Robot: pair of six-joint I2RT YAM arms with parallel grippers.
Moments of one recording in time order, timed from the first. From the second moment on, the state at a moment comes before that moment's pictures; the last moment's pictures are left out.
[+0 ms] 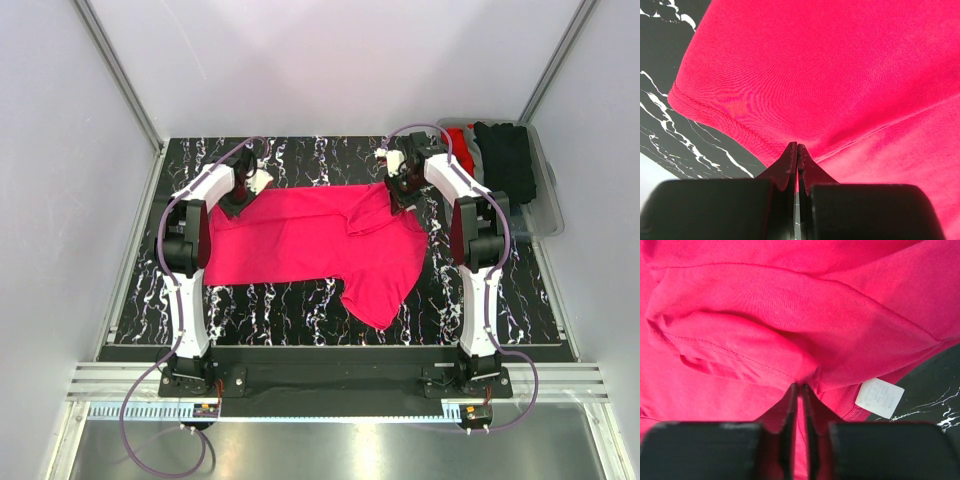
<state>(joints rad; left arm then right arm) -0.14 2.18 1.72 -0.84 -0.14 0.57 0.19 2.27 1.91 -0.87 -0.30 -0.31</state>
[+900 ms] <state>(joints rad) -0.14 2.18 1.72 -0.84 -0.14 0.57 0.23 1.99 1.63 -0.92 -0.42 -0.21</state>
